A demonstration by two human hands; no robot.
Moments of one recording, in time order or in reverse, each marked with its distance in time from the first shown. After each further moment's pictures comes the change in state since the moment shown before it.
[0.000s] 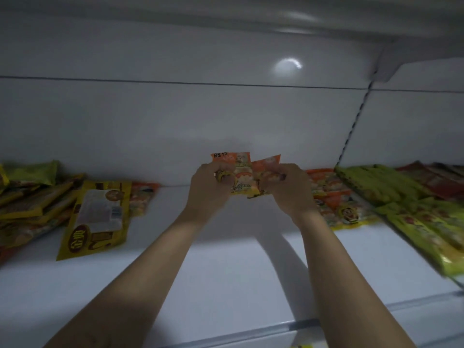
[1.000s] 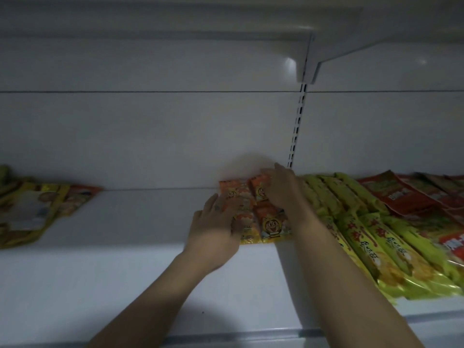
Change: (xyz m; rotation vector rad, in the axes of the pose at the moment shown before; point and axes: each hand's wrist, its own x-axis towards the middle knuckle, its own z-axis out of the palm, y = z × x) left_hand -0.059 0.062 0.190 0.801 -0.119 0.158; right_hand 0.119 0.147 -0.126 -0.698 -0.197 -0.060
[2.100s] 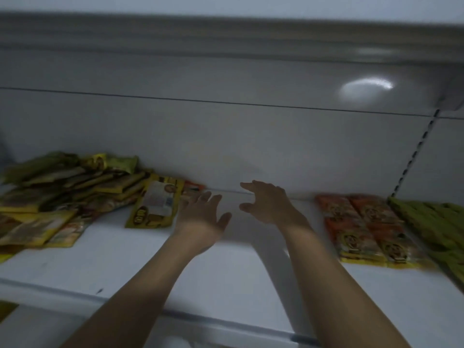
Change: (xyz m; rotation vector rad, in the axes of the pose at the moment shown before) left_hand -0.059 -0.229 -0.106 0.180 -0.062 -0.305; right_hand -0.054 -0.262 0.061 -0.059 -0.241 -0.406
